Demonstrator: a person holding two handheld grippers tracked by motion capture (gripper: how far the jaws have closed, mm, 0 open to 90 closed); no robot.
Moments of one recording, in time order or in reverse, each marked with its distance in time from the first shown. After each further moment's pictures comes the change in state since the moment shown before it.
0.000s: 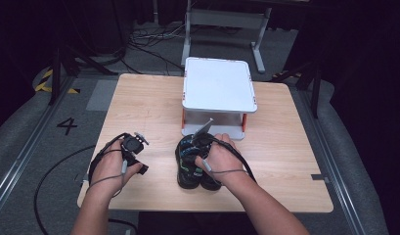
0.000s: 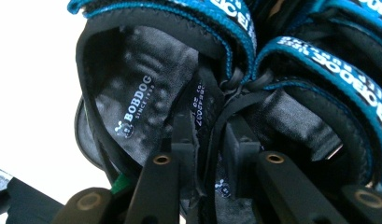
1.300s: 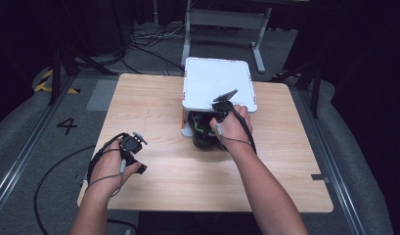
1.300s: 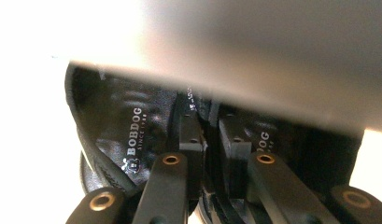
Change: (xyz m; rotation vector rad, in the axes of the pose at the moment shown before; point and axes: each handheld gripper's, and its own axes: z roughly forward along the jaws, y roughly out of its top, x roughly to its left) left arm 0.005 -0.002 0.002 0.005 -0.003 -0.013; right arm -0.085 0.061 -0.019 -0.259 -0.075 0.259
